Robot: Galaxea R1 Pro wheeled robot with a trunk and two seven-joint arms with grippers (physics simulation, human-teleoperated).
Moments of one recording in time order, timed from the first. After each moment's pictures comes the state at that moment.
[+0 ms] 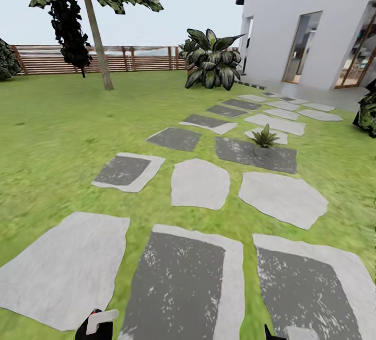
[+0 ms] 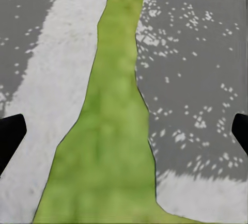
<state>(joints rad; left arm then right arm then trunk) -0.27 0.03 0.09 -0.37 -0.01 -0.42 0.13 -0.21 -0.08 -0.12 -0.37 0.01 -0.43 0.00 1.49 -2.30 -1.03</state>
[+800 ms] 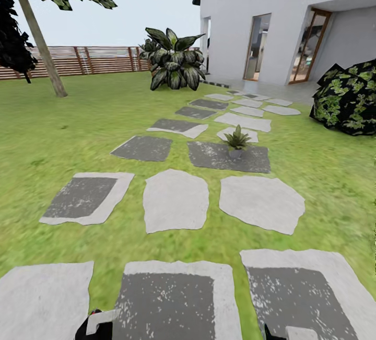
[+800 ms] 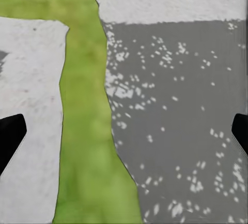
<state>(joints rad) -0.27 0.03 0.09 -0.37 -0.01 -0.42 0.13 -0.21 -0.08 -0.12 -0.38 0.01 -0.43 0.00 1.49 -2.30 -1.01</state>
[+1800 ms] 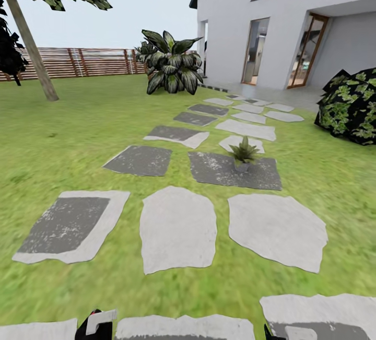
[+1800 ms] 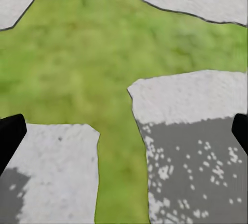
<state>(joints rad) -0.27 0.03 0.09 -0.37 -0.01 -0.42 0.13 -0.21 -0.08 -0.12 -0.37 0.01 -0.43 0.00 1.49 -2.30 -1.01</state>
